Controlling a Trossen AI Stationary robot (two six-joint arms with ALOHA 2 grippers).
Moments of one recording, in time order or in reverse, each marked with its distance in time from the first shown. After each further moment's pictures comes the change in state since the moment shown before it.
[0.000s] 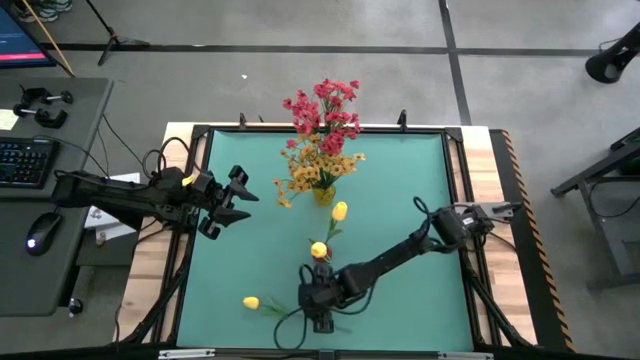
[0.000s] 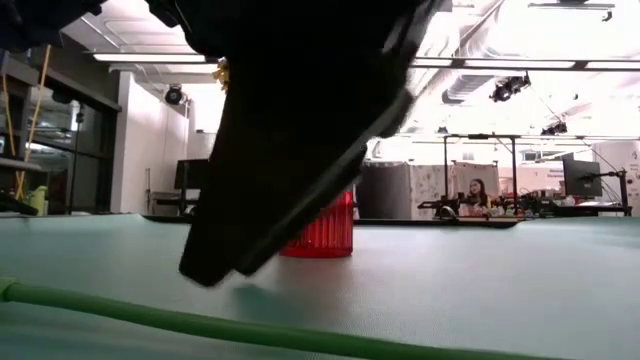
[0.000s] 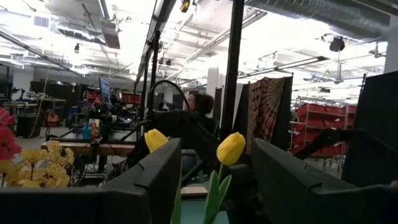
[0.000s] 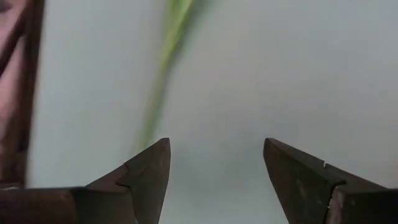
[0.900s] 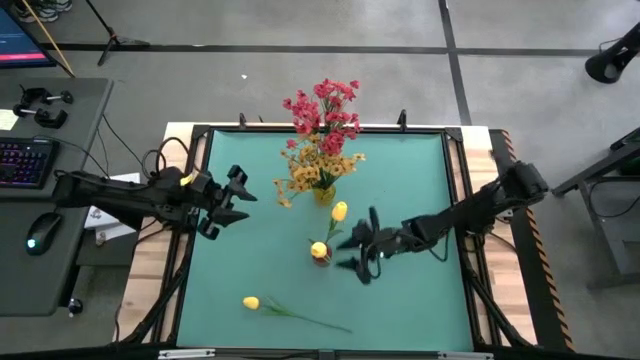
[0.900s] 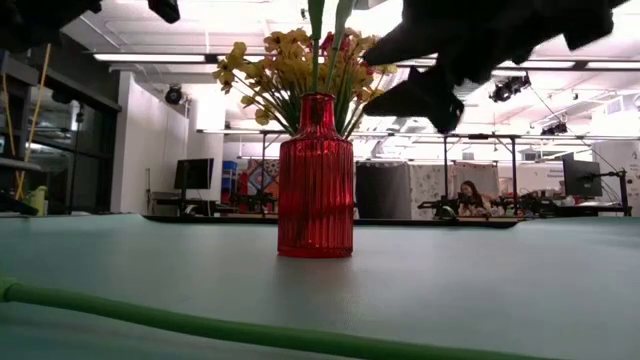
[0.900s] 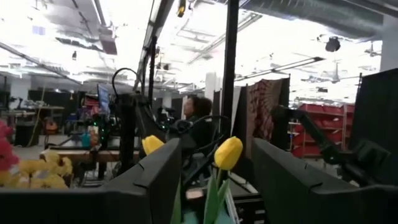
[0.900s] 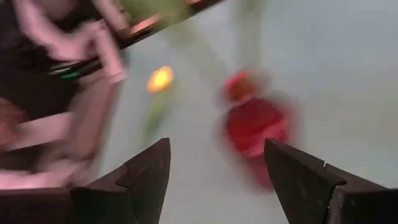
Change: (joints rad) left arm 0.000 0.000 0.000 0.019 0.009 0.023; right arm -0.122 -0.765 -1.029 0.859 0.166 0.071
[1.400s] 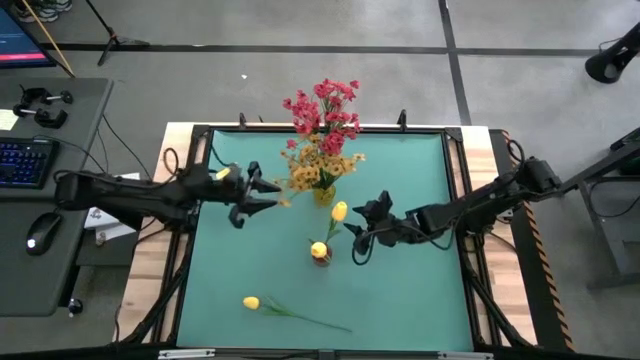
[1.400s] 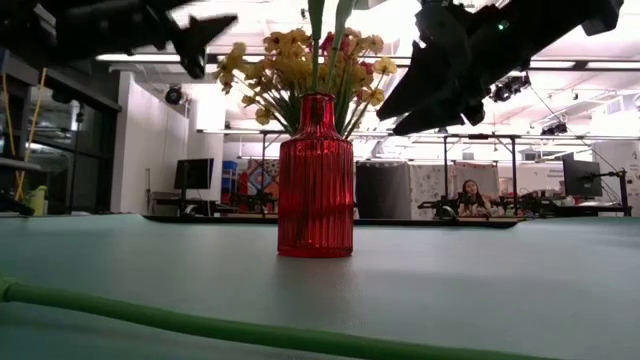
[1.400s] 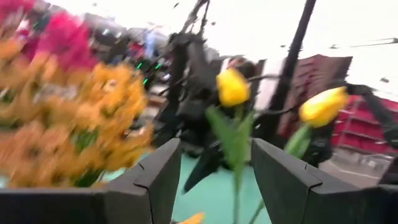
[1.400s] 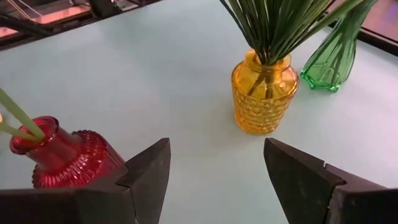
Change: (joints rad) left arm 0.153 0.246 -0.001 0.026 -0.020 -0.121; right arm -0.054 -0.103 0.000 -0.297 0.407 0.014
